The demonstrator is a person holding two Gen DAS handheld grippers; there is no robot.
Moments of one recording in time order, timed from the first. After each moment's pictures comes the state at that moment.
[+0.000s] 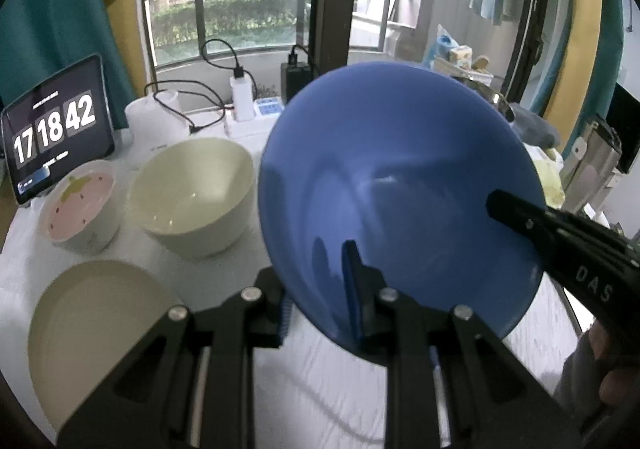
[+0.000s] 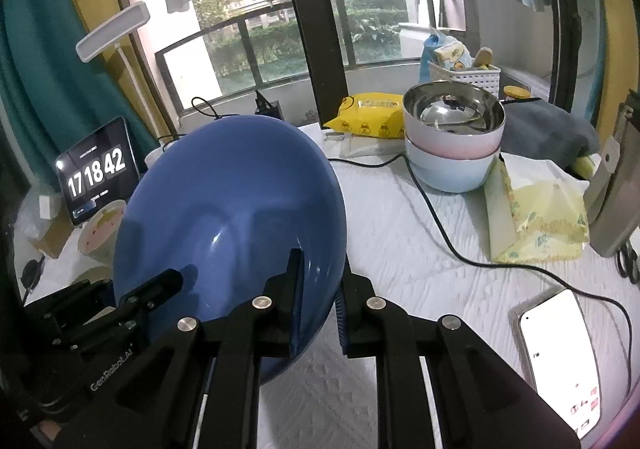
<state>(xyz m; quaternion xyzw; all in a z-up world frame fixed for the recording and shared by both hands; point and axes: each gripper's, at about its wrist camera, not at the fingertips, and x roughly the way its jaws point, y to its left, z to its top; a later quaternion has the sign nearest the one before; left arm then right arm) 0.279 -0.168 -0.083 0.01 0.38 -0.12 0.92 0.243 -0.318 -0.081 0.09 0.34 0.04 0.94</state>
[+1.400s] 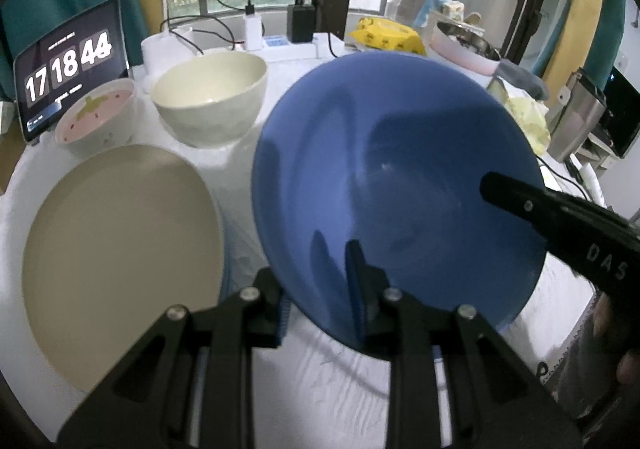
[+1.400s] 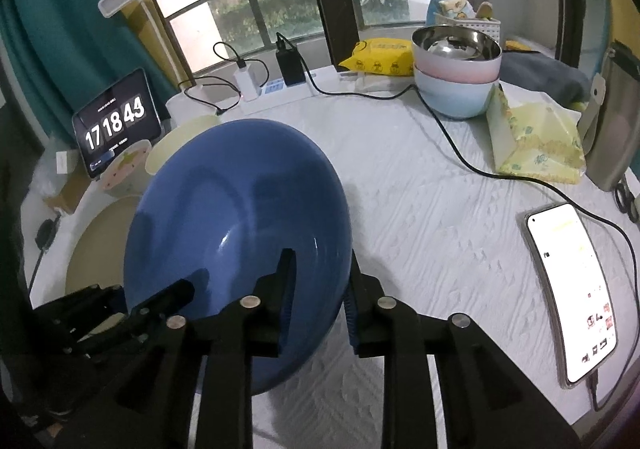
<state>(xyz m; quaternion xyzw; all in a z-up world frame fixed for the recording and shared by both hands) 0.214 -0.147 -0.109 0.00 0.44 -0.12 0.89 0.189 -0.298 -0.098 0.09 0.40 0.07 0.91</state>
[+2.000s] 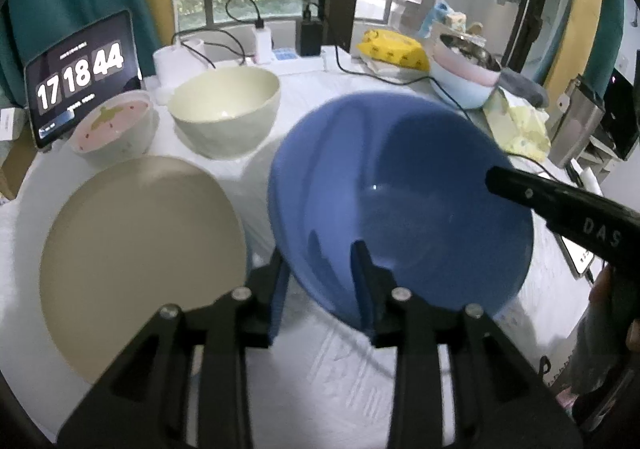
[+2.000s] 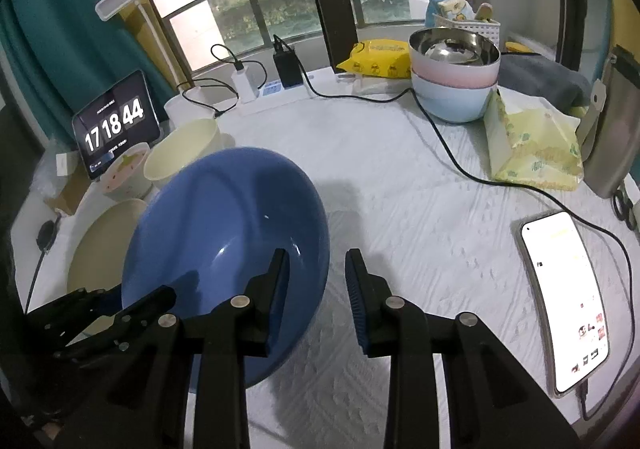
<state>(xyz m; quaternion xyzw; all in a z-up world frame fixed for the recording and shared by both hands) 0.207 -0.136 -0.094 0.00 0.42 -0.11 0.90 0.195 -0.306 -0.090 0.09 0.40 0.06 0.91</state>
